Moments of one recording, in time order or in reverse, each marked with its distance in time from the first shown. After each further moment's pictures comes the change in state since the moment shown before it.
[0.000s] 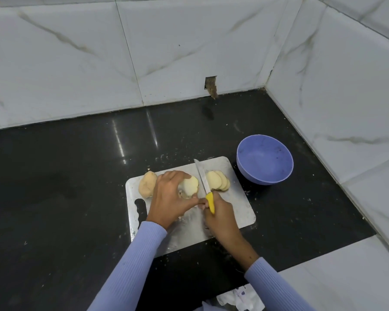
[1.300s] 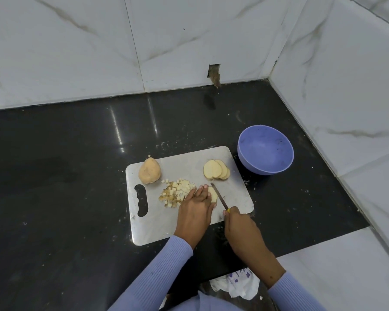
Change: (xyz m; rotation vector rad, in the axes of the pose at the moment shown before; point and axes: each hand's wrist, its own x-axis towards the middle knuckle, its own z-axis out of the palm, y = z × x) left_hand -0.056 0.025 0.064 0.184 -0.164 0.100; right_hand -0.046 0.026 -0.027 -0.569 -0.144 0.130
